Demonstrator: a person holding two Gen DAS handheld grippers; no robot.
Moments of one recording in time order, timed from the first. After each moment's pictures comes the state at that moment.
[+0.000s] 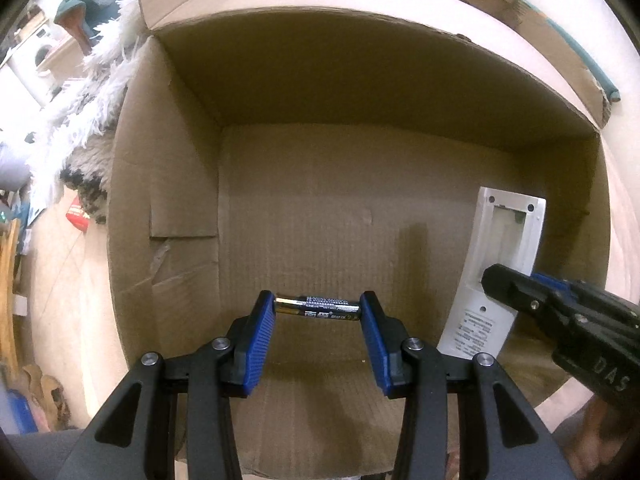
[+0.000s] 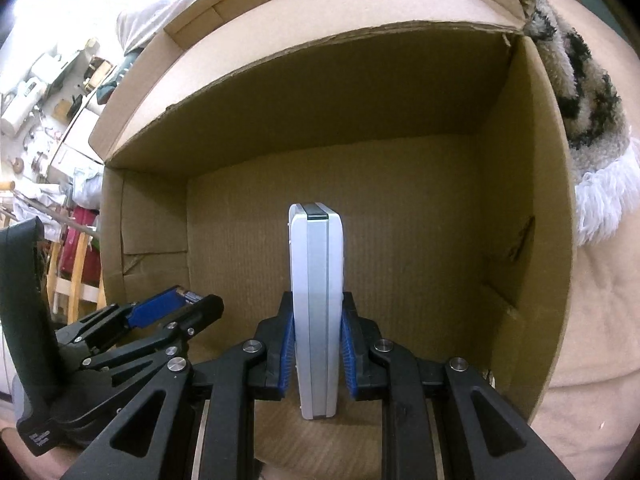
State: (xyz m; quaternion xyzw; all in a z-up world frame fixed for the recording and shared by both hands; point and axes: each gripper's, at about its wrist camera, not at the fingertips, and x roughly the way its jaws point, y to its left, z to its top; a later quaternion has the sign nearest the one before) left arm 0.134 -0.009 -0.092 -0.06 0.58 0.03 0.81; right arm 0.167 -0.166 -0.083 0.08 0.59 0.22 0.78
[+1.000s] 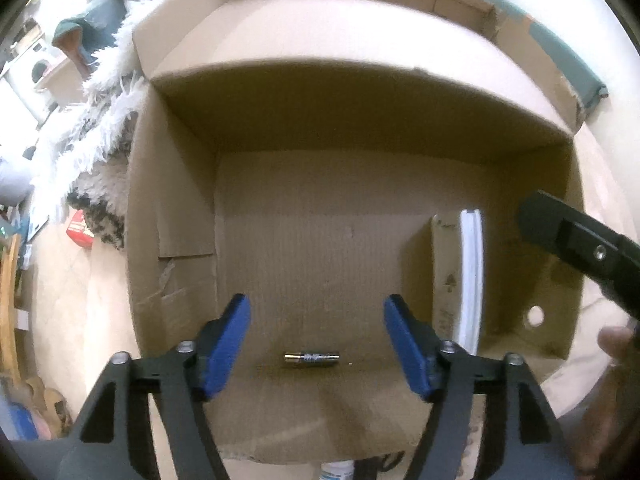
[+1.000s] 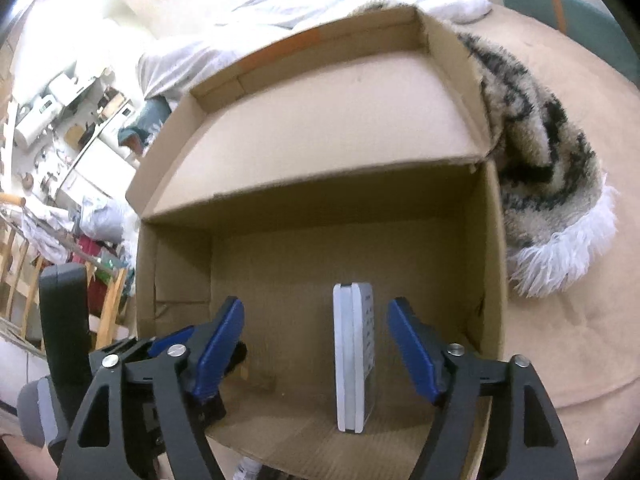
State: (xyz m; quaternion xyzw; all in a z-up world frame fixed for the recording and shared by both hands) left arm 0.126 -0.021 -0.061 -0.05 0.56 0.02 0.83; right arm 0.162 -0.188 -0.032 0.11 0.50 0.21 0.83
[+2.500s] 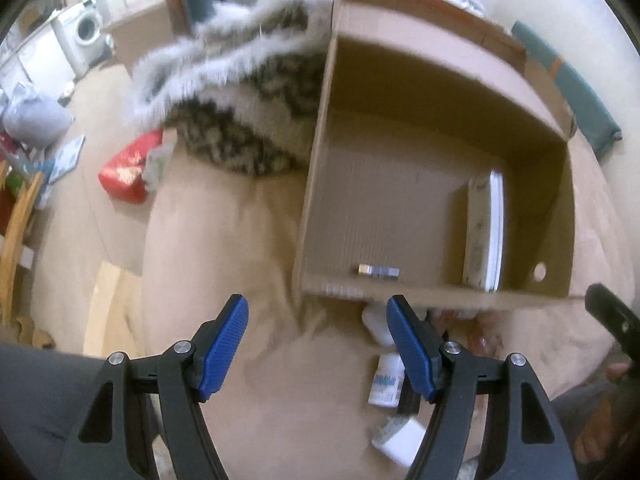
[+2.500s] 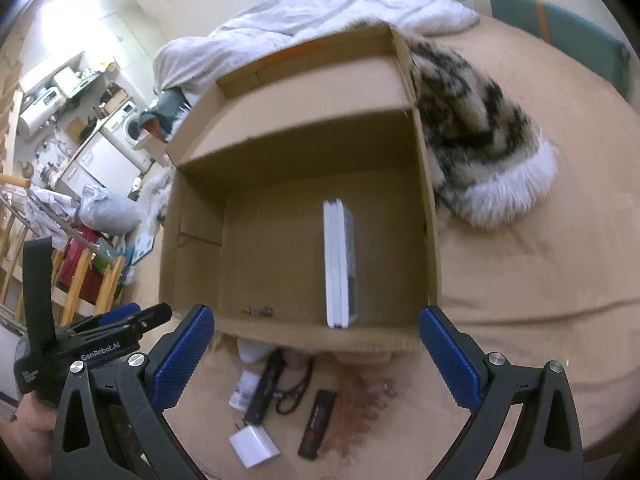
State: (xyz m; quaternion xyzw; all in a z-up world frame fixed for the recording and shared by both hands) left arm 0.022 0.045 -0.051 -0.11 0.55 0.08 0.82; right arm 0.064 -0.225 -0.018 0.09 0.51 0.19 0.83
